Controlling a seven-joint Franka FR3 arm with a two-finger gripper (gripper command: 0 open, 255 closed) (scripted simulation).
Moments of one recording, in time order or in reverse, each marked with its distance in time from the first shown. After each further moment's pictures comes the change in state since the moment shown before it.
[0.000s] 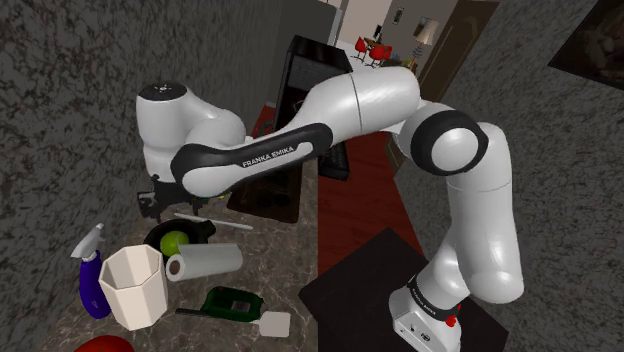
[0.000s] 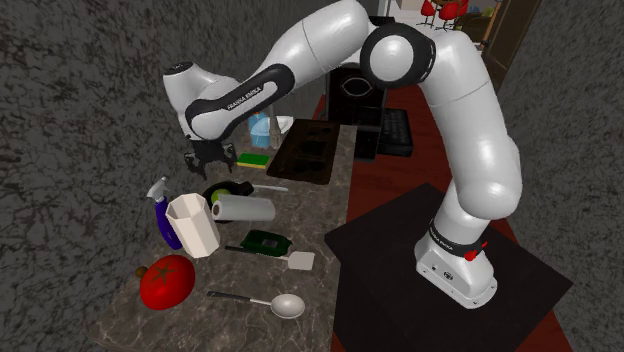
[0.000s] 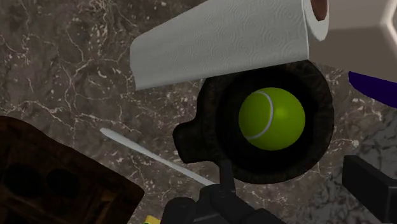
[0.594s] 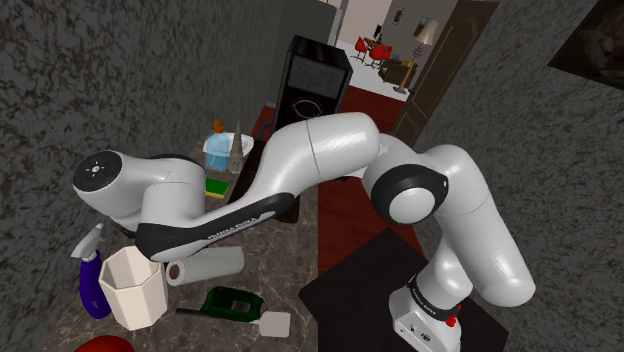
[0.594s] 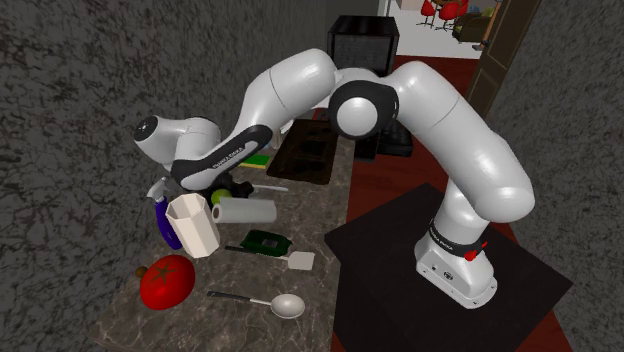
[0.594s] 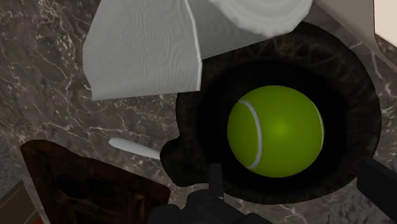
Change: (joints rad) arm 0.270 0.253 -0.196 0.266 -0.223 -0.145 0.424
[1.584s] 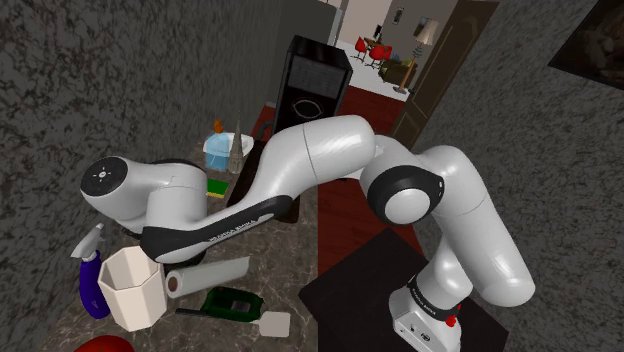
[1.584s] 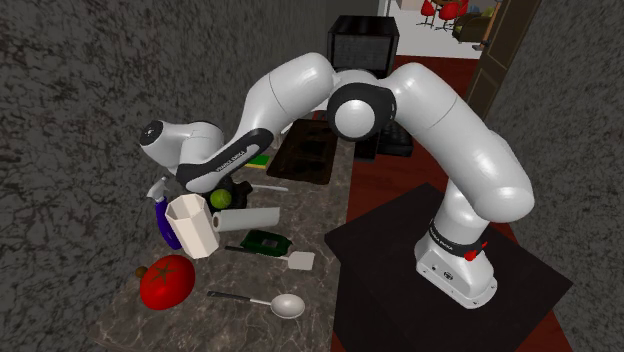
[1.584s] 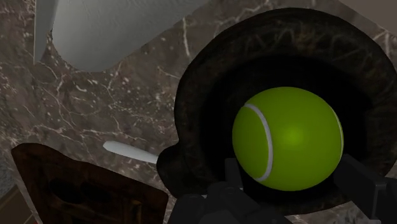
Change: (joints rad) arm -0.008 0.017 -0.007 -0.010 -0.008 0.031 0.007
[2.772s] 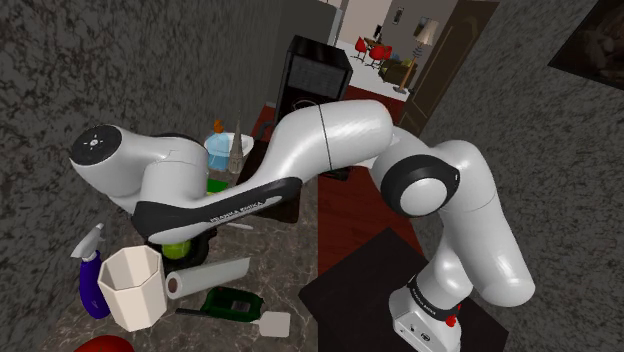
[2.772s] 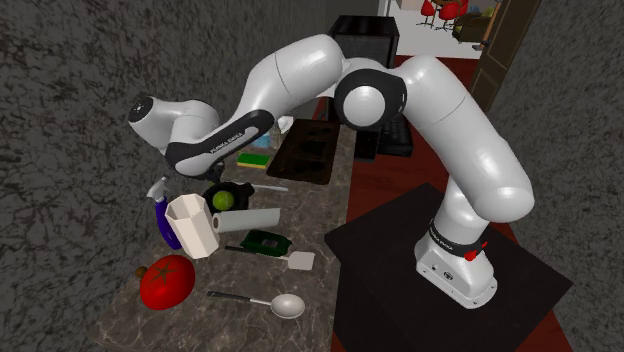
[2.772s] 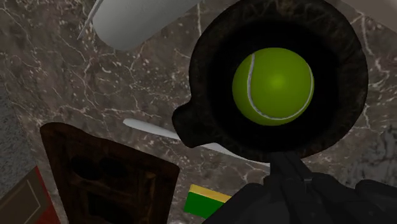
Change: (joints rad) arm -0.004 -0.081 0.012 0.005 0.019 -0.080 -0.038
